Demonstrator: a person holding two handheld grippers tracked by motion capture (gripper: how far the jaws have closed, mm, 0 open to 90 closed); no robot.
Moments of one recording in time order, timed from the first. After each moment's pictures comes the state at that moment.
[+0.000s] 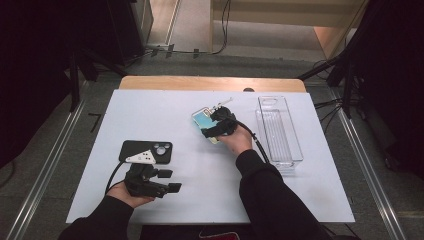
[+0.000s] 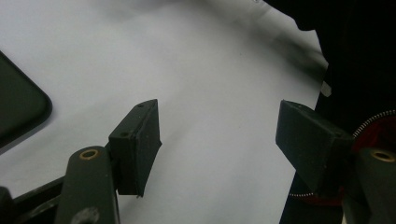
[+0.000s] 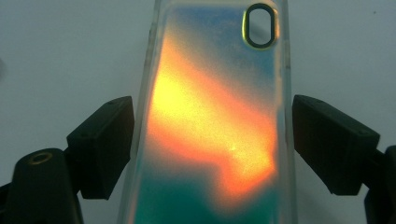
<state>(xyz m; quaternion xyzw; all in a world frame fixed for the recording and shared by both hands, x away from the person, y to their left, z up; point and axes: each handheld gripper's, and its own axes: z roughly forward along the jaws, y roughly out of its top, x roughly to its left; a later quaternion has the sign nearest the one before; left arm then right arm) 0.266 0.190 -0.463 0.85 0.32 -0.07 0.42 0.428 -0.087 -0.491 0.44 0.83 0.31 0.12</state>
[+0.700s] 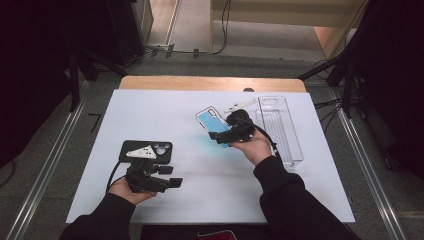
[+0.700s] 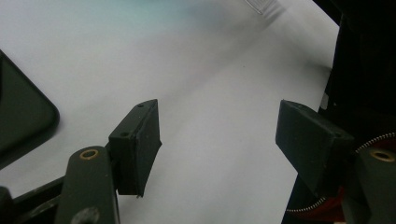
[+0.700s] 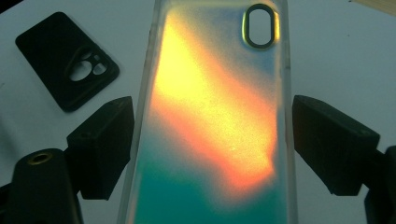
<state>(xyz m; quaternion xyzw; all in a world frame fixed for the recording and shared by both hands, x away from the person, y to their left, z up) 0.277 0.184 -0.457 0.84 0.35 -0.08 0.41 0.363 -0.126 -0.436 0.42 0.82 0.38 0.10</state>
